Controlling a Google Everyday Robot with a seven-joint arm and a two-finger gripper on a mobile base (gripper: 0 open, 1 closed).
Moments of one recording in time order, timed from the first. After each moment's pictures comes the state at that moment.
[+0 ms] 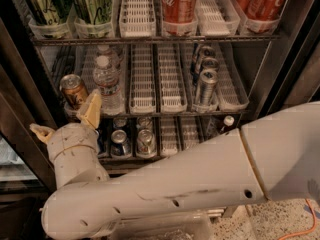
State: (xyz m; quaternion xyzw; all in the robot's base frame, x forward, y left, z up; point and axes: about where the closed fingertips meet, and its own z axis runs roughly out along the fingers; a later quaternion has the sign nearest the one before) arm 0.526 0.215 0.871 -0.23 0.64 0.03 0.73
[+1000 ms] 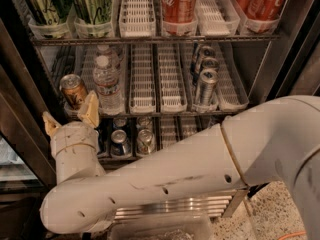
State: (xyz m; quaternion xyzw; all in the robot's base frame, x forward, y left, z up) arm 0.545 0.210 0.859 -0.19 0.65 0.02 0.74
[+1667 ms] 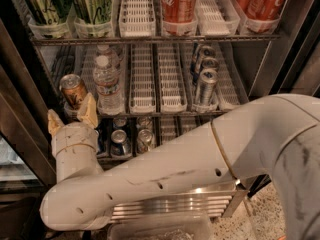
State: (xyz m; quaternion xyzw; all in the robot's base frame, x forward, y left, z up) arm 0.554 0.212 0.848 -0.19 0.65 0.02 0.74
